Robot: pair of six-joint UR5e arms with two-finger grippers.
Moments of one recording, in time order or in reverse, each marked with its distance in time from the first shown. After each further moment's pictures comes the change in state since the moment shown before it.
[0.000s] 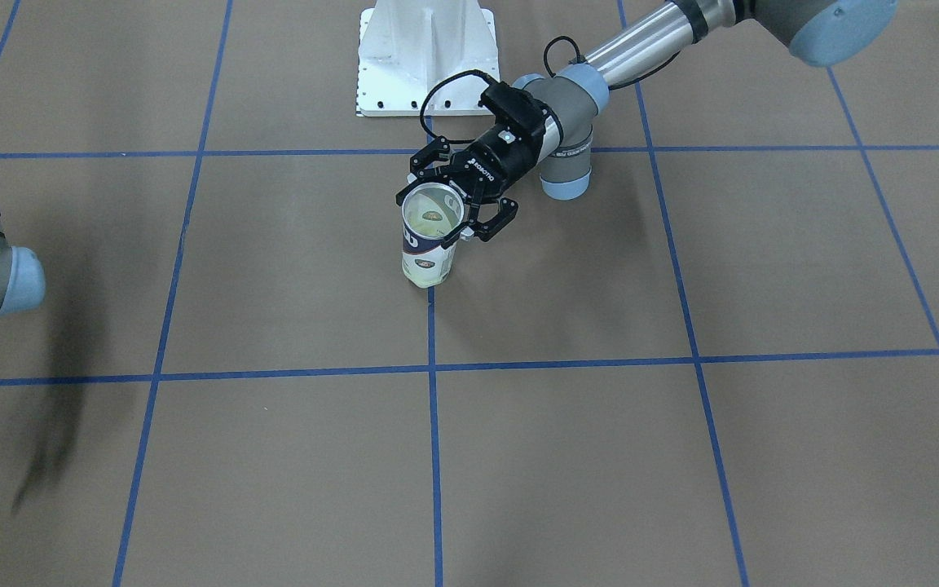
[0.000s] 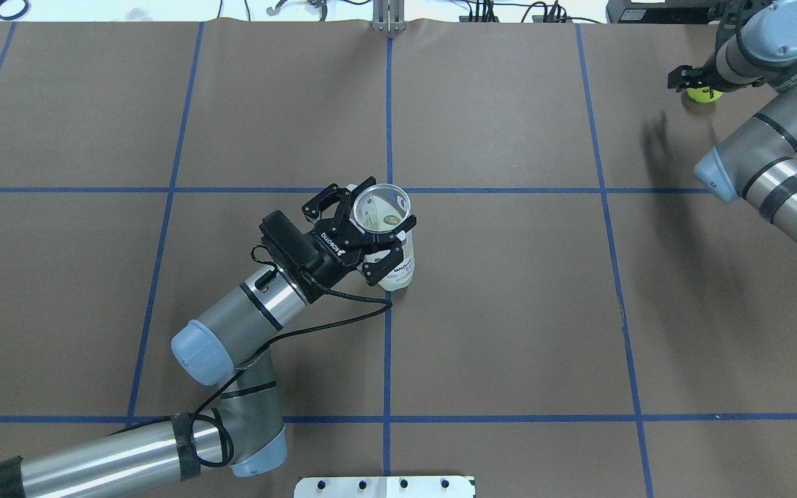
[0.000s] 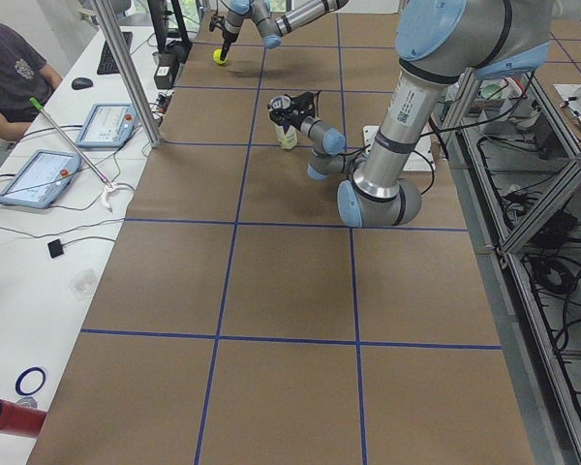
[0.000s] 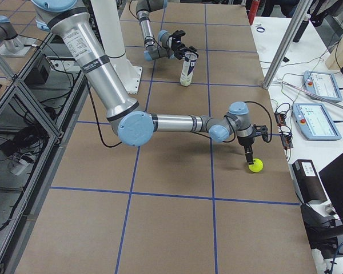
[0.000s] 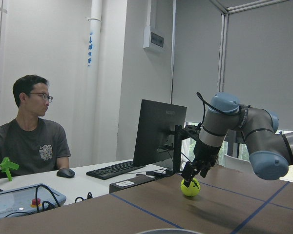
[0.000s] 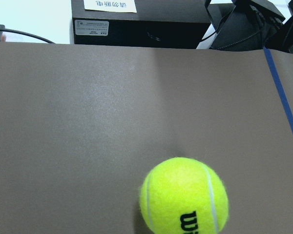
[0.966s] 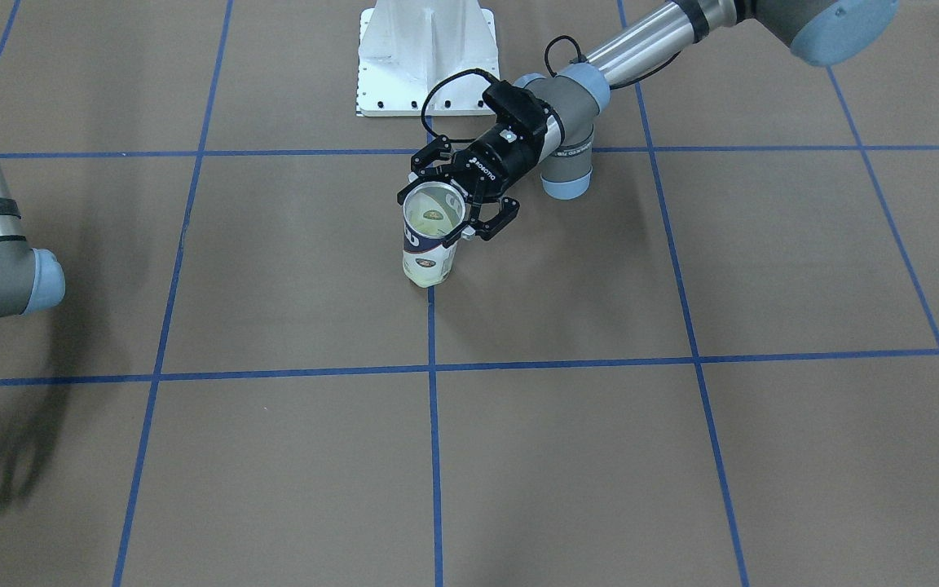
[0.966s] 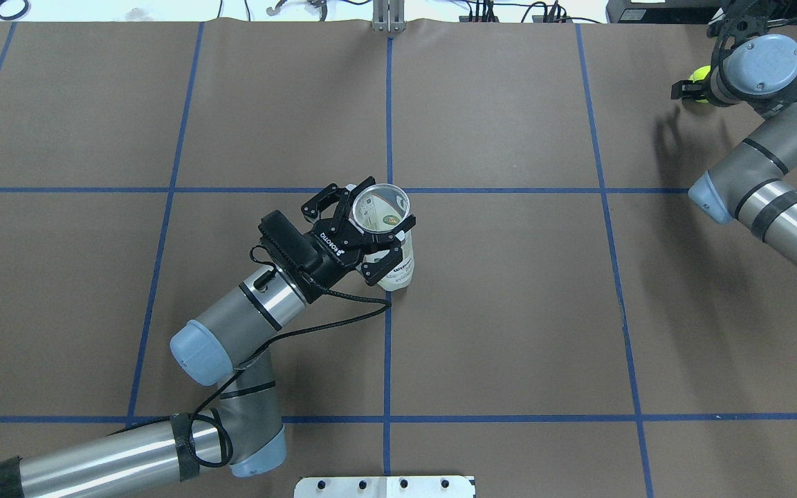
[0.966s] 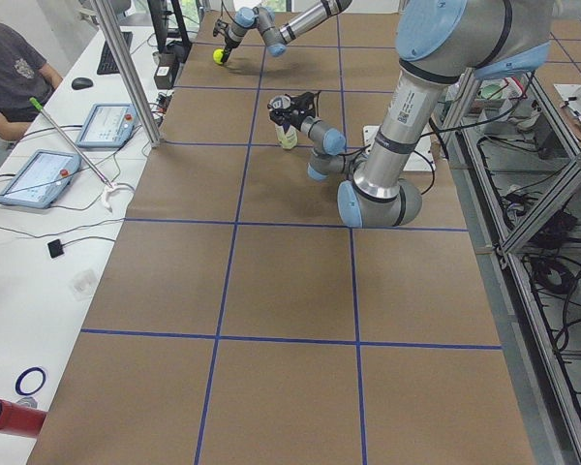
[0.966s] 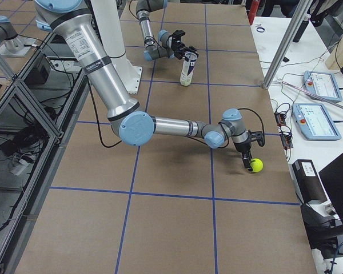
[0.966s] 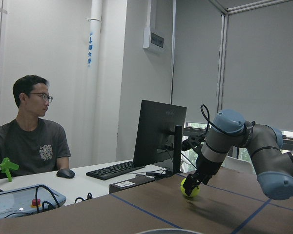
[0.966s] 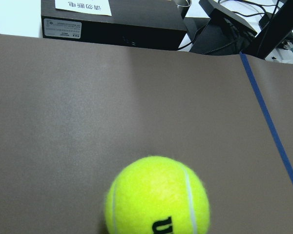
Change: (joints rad) left arm -0.001 0.004 -0.005 -0.001 0.000 0.000; right arm -0.032 -0.003 -0.079 0.080 -0.175 0.018
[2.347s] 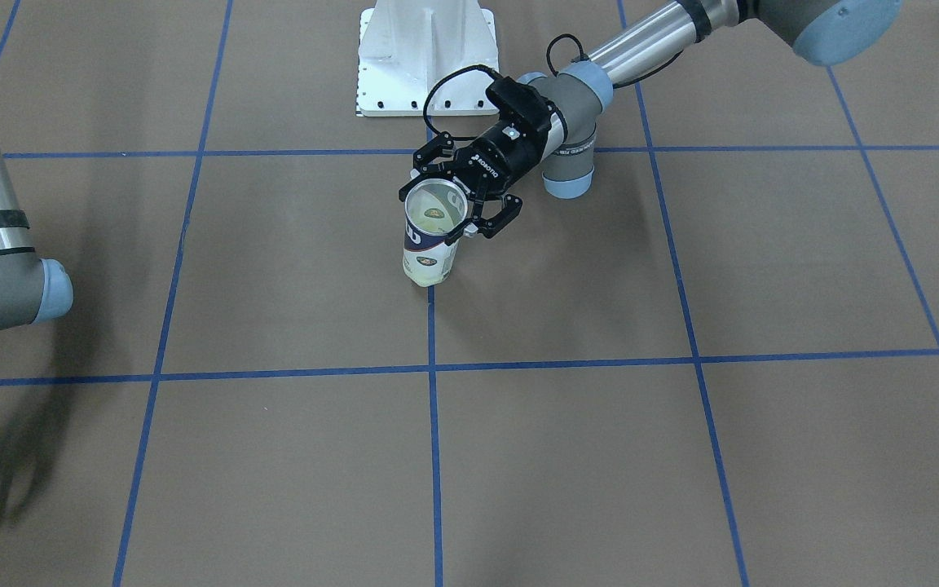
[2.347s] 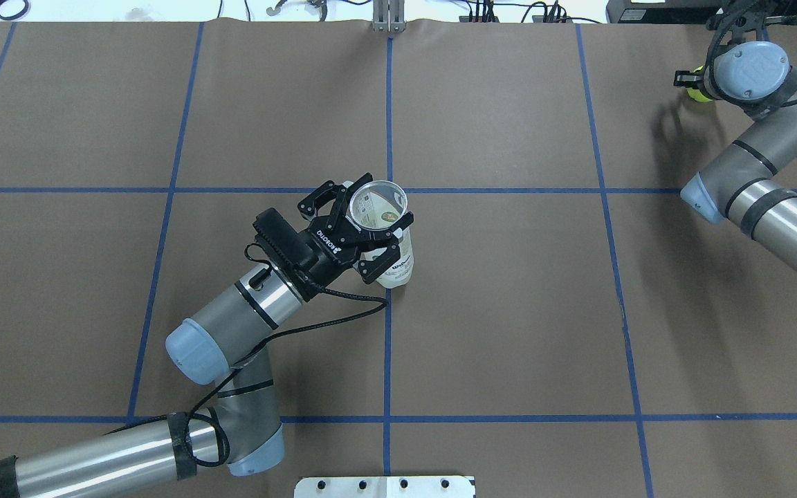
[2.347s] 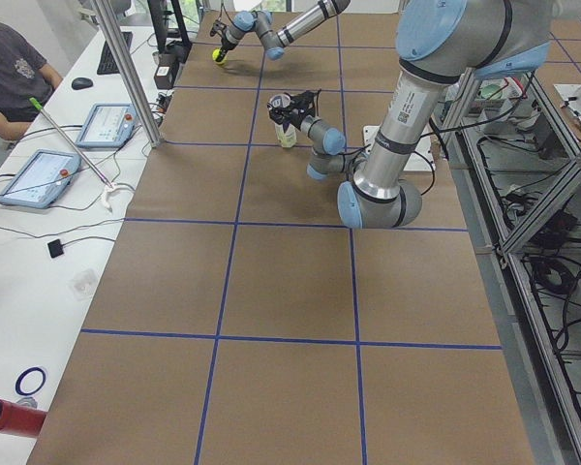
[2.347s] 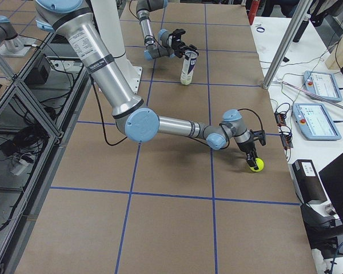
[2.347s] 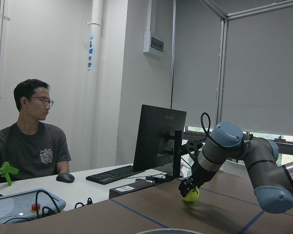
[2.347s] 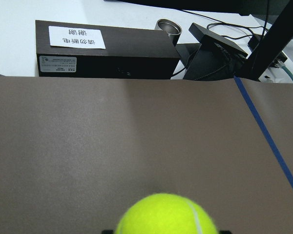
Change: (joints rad) left arm -0.004 0.009 -0.016 -0.002 -0.001 0.002; right arm -0.008 0.046 -0.072 0.086 -0.041 0.074
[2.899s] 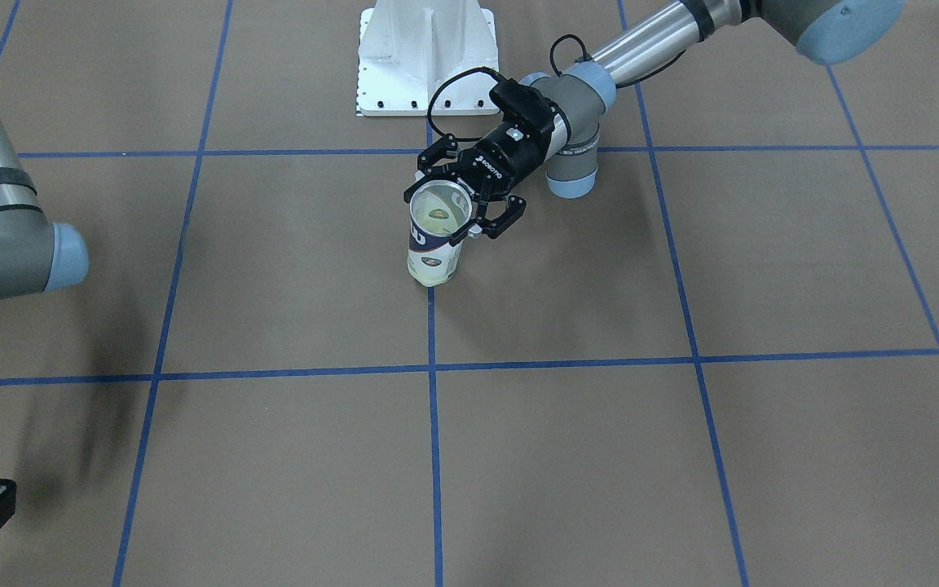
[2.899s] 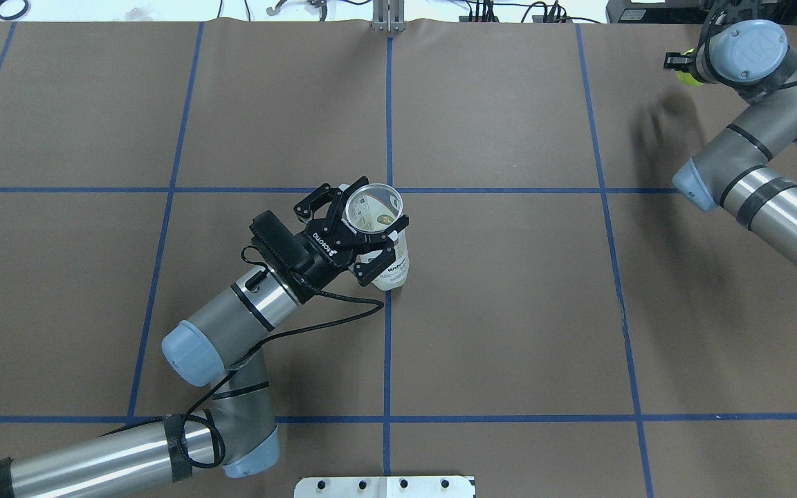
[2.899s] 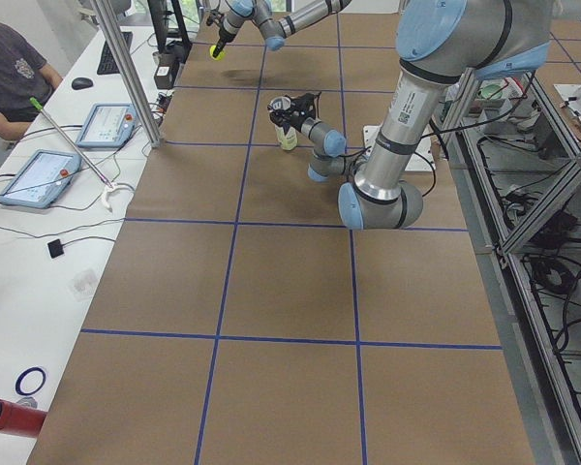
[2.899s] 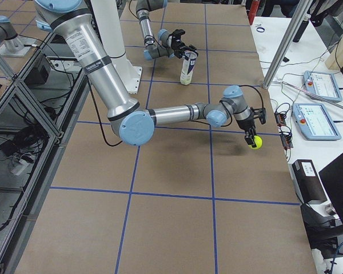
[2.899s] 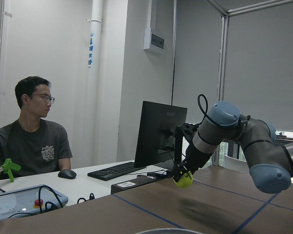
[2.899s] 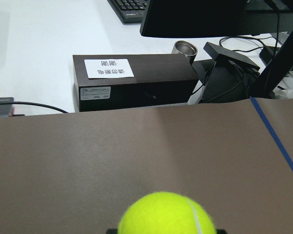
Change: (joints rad) left arm 0.003 0.008 -0.001 0.001 0.001 0.000; right arm 0.008 -0.061 0.438 -0.347 0.157 0.114
